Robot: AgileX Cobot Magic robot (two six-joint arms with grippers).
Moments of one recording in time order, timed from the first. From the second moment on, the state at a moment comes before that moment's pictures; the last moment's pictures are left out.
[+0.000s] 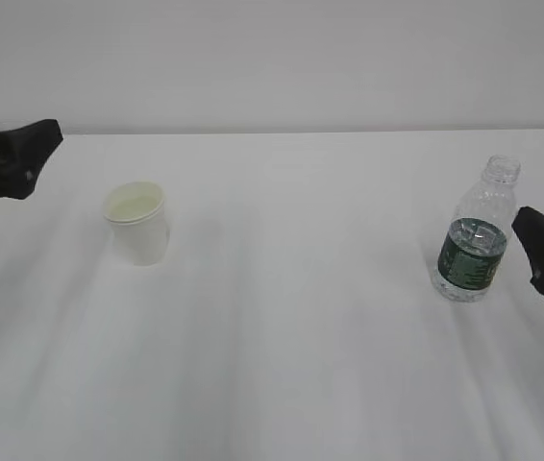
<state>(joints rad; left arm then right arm) -0.16 1.48 -0.47 0.21 -0.90 -0.24 0.08 1.51 -0.15 -0.10 -1.12 0.14</state>
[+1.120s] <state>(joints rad) -0.16 1.00 -0.46 0.13 -0.44 -0.25 0.08 1.12 -0.44 -0.08 -0.48 0.11</state>
